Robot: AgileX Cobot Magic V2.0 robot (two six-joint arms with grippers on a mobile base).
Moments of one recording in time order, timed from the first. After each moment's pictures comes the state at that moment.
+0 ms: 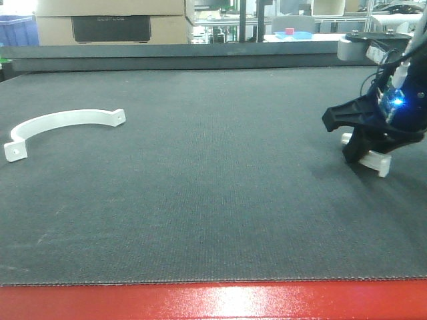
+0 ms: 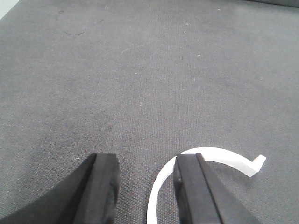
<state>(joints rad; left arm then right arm) 0.04 1.52 -1.02 -0.10 0.05 0.02 0.11 1.70 -0.93 0.22 0.29 -0.17</state>
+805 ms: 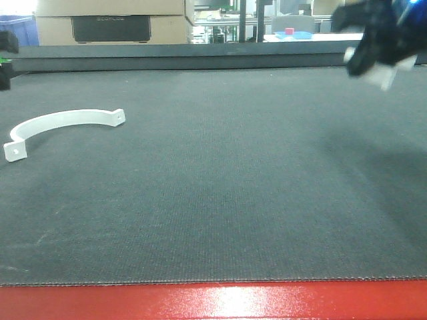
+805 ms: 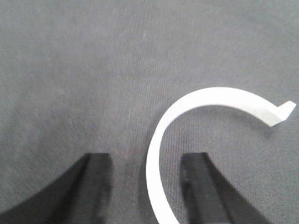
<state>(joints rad) 0.04 1.65 -1.03 -0.18 0.14 0.02 0.11 1.46 -1.05 0.22 0.43 -0.17</state>
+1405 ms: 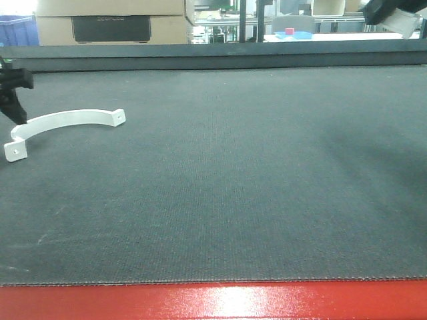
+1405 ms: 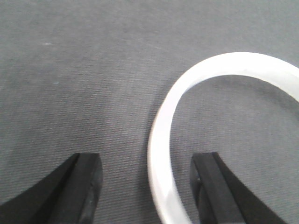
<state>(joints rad) 0.01 1.77 -1.03 -0.23 0.11 0.02 0.11 1.33 -1.05 0.22 0.48 -0.17</state>
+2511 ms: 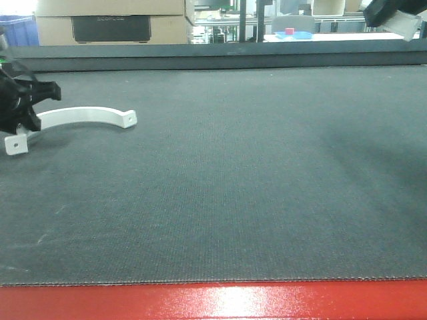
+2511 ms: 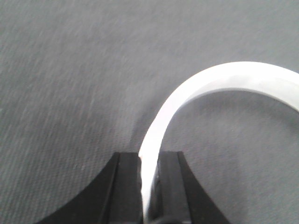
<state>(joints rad) -0.03 1.87 -1.10 -0.20 0.03 0.02 0.11 1.33 -1.05 0.22 0.49 -0.17</state>
